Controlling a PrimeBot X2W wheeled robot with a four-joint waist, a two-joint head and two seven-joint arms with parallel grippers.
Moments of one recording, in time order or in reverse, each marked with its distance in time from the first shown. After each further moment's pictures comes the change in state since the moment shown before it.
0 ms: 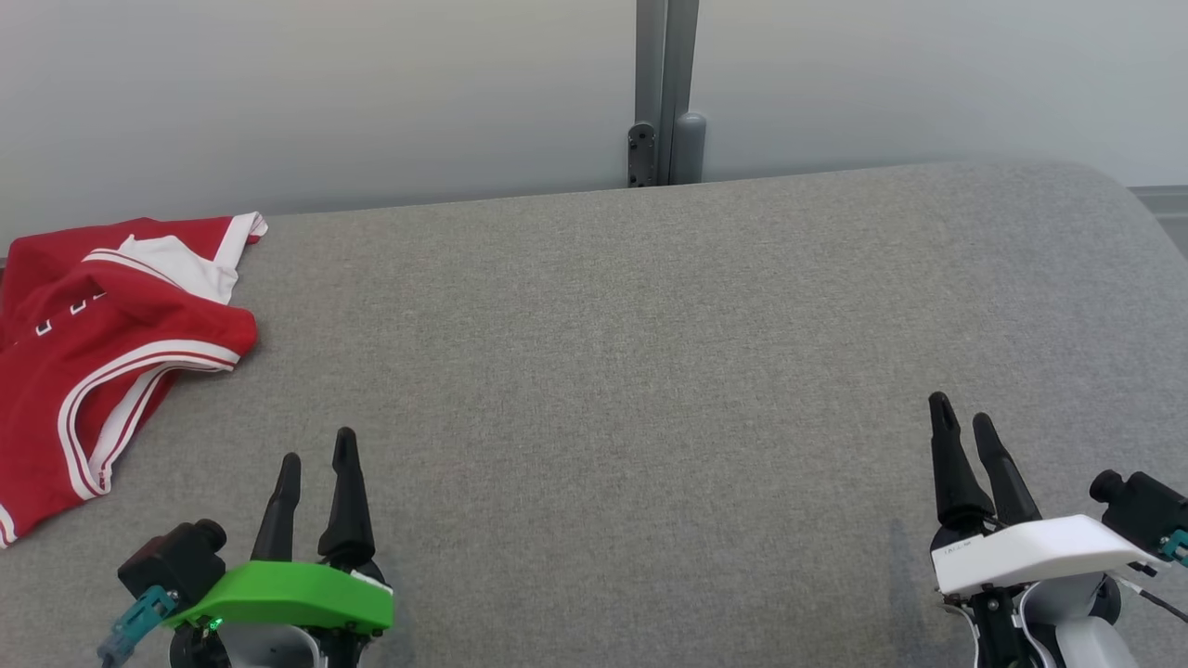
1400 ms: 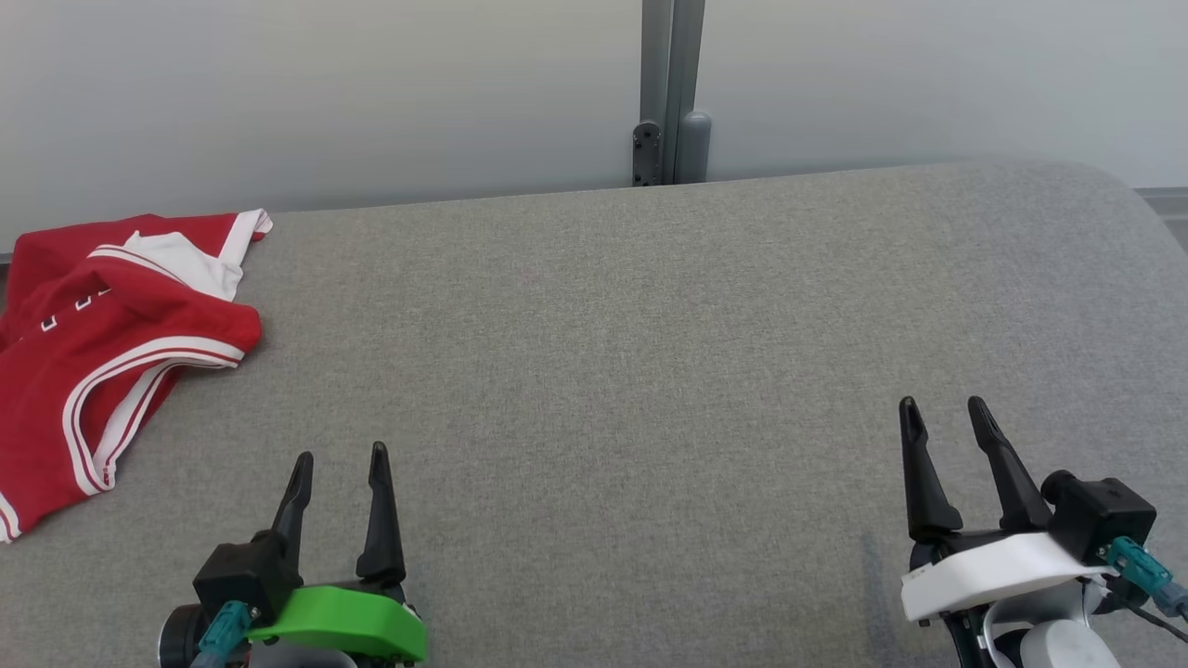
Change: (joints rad) left arm 0.023 0.003 -0.044 0.017 0.387 0.019 -0.100; right arm 0.015 -0.004 0.029 -0.020 -0.449 0.000 -0.099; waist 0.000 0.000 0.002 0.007
